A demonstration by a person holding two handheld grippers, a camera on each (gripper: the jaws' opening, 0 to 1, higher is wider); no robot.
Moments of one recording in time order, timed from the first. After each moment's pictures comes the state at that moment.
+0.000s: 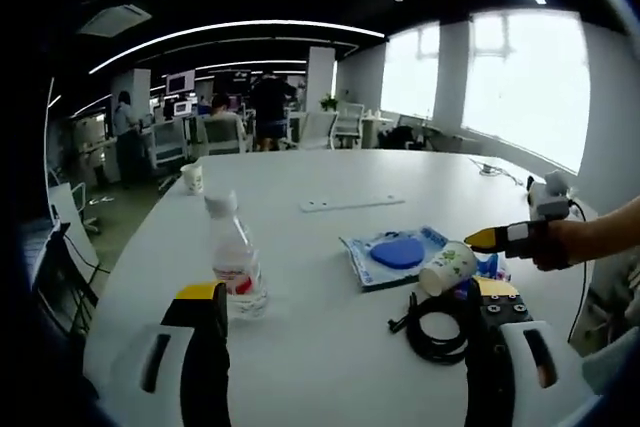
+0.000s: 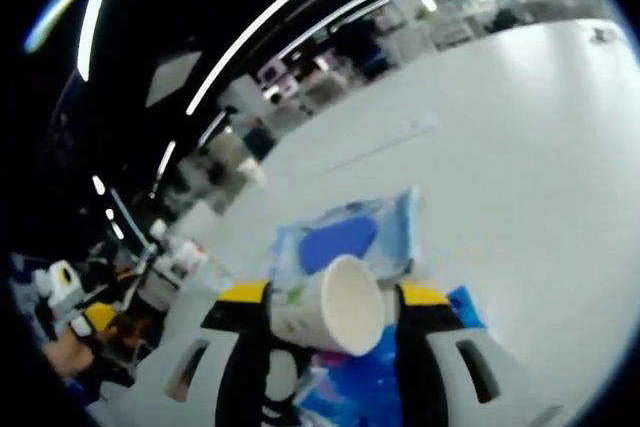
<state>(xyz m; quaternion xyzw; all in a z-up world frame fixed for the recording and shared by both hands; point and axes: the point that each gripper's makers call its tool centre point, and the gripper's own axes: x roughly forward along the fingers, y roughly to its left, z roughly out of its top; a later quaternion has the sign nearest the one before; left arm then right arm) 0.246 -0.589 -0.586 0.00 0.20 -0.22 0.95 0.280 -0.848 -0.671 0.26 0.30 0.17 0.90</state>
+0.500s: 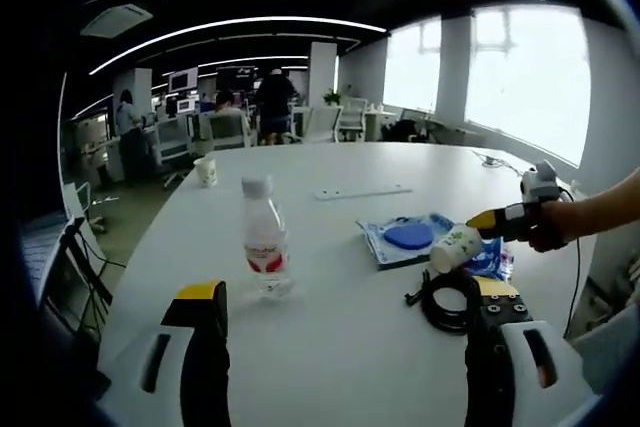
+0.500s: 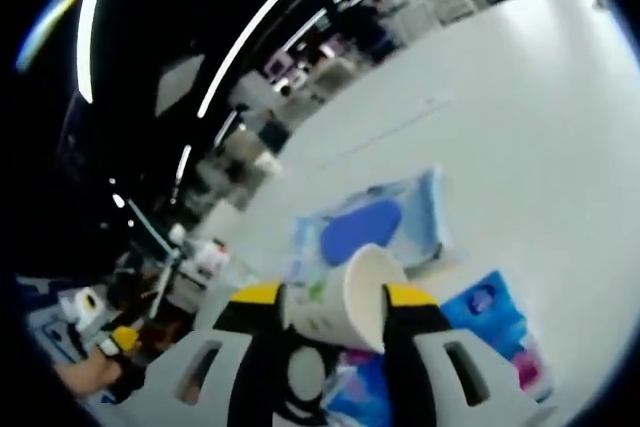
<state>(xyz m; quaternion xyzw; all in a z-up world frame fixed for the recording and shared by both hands) 0.221 -0.548 -0.593 0.01 0.22 -0.22 0.95 0.279 -0.826 -0.672 0.32 0.32 0.21 0.87</state>
